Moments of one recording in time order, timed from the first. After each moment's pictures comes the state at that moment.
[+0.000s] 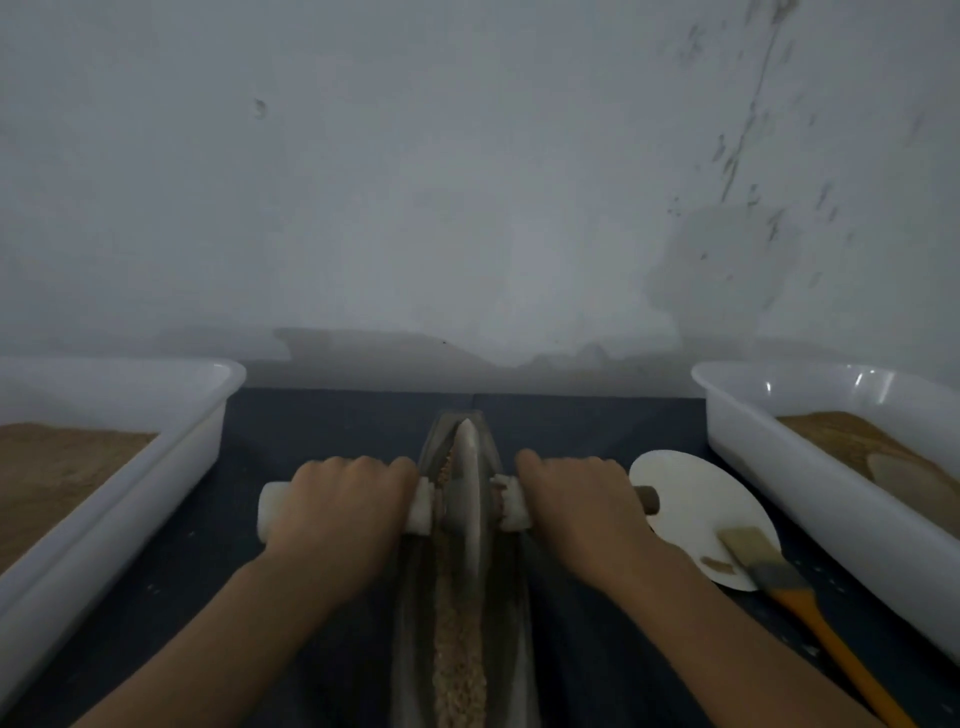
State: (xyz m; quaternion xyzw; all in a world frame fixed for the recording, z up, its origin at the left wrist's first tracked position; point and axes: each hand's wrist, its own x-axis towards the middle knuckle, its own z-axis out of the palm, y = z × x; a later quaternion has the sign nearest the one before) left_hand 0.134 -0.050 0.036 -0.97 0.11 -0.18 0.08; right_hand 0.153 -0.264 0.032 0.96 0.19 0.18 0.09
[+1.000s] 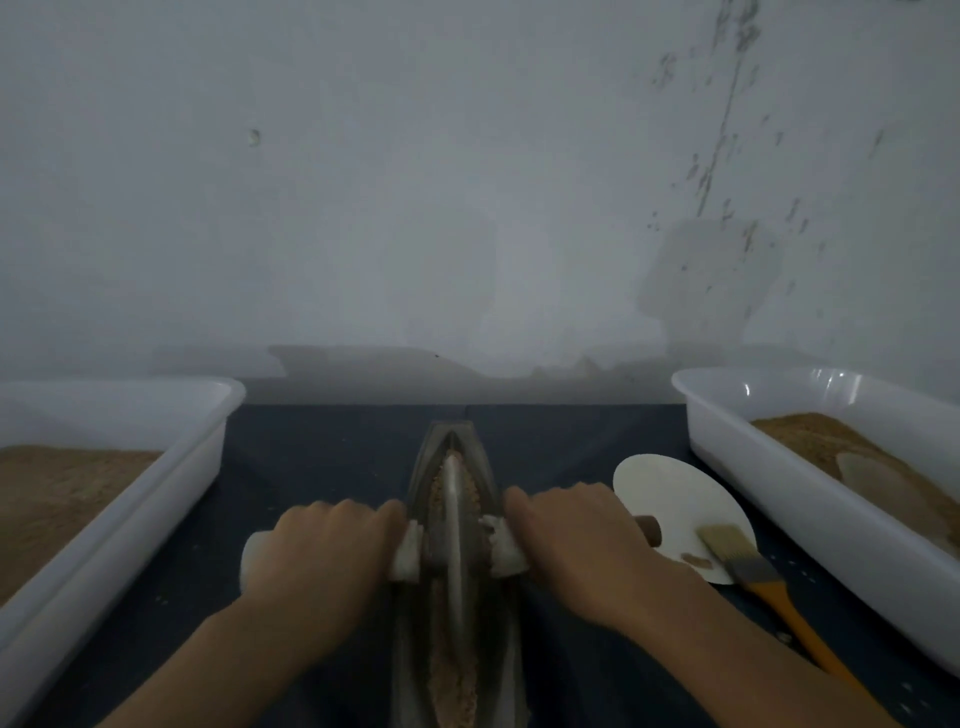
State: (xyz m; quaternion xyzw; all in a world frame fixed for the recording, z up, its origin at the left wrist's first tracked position) left_hand 0.104 -0.045 0.033 -0.99 0.11 -0.10 0.02; right_hand 0.120 -0.271 0.037 0.95 0.27 0.15 0.07
